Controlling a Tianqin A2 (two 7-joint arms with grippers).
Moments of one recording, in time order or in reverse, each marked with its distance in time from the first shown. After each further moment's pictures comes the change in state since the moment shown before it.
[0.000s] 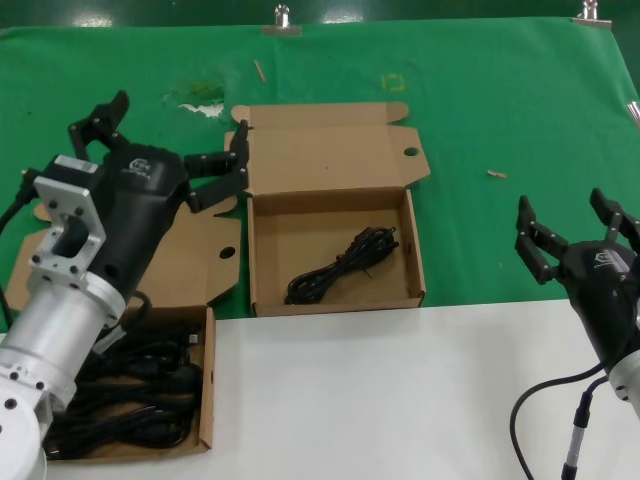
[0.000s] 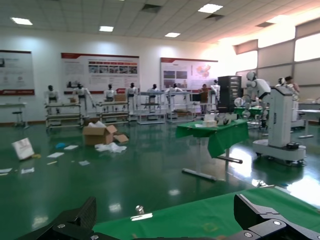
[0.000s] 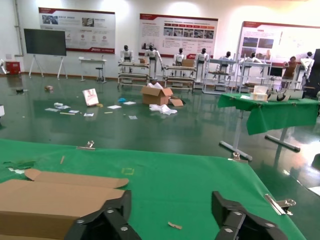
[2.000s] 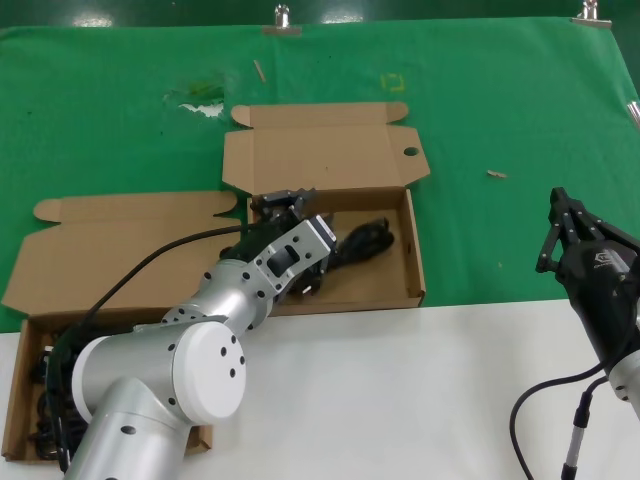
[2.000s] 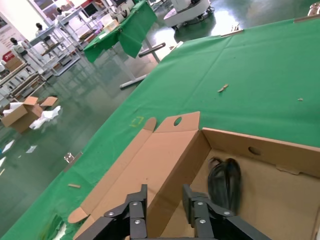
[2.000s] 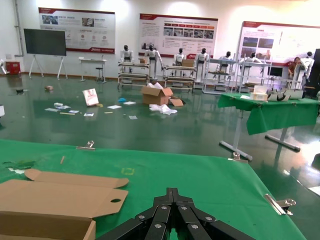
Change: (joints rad) left arm -0.262 0.197 0.209 0.438 0.915 0.128 -0.067; right arm 0.000 0.000 0.000 0.000 0.000 0.000 0.000
